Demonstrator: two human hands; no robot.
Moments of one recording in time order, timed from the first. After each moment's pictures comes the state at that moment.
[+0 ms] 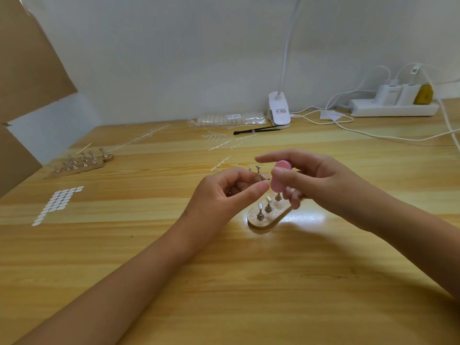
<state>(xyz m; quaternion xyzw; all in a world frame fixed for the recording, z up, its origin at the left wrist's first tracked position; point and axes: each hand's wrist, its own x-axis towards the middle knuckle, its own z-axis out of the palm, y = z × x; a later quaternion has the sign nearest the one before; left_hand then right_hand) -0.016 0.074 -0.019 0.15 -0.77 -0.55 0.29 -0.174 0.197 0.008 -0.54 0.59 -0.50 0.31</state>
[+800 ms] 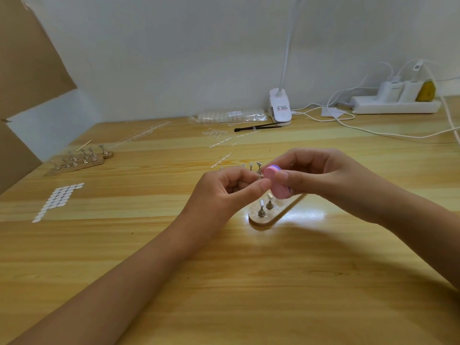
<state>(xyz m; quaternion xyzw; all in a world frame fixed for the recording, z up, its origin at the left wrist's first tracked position) -0.015 0.073 -0.020 0.11 -0.78 -0.54 0.28 -0.182 0.202 0.010 -0.56 0.57 -0.50 0.33</state>
